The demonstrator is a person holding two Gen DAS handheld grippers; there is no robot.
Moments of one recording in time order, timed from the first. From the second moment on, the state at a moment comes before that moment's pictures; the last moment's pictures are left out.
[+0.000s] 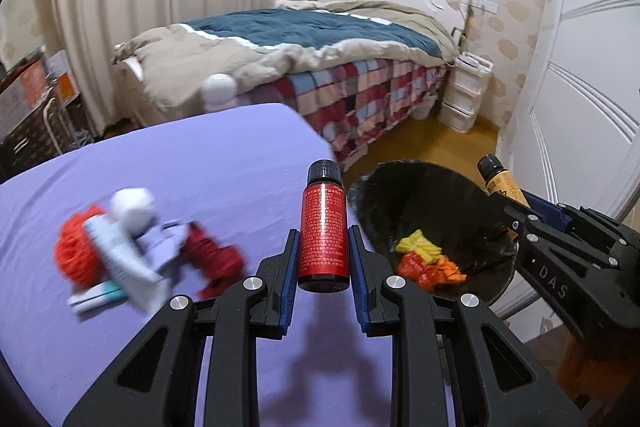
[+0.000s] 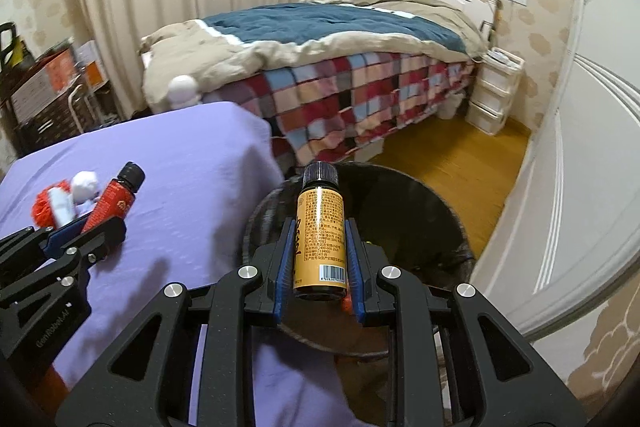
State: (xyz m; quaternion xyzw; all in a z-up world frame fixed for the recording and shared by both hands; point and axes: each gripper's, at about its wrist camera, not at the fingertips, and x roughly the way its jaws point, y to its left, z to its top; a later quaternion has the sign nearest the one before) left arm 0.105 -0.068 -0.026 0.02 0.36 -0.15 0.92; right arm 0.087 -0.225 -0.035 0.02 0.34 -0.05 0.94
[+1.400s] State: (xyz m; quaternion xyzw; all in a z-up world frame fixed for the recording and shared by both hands) left arm 0.151 -0.154 -0.058 0.09 0.39 -0.14 0.91; right arm 0.124 -0.303 -0.075 0.07 0.37 -0.10 0.92
